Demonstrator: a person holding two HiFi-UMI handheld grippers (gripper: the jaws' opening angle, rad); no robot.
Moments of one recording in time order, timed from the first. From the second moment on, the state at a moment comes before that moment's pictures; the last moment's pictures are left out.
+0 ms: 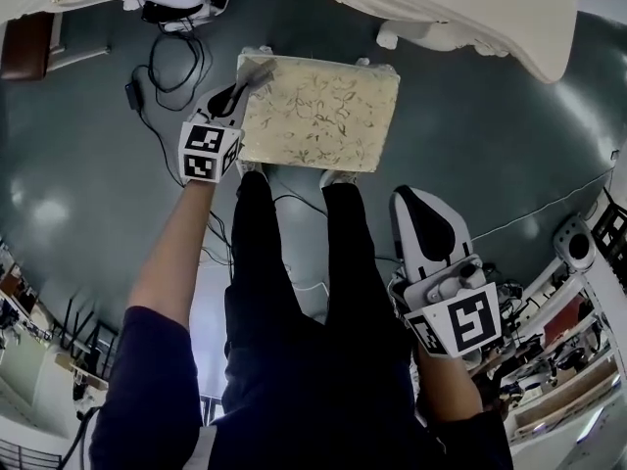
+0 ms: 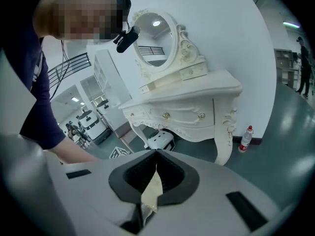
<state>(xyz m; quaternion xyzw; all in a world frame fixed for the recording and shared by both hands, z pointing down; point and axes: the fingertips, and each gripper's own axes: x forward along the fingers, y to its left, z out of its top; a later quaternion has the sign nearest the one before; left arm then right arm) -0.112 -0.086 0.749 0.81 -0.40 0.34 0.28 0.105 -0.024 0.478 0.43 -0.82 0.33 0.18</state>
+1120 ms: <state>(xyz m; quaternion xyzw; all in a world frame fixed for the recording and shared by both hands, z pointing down) 0.123 -0.060 0.794 0.84 -0.32 0.37 0.25 0.229 -0.005 0.531 0.47 -0.78 0.38 0.14</state>
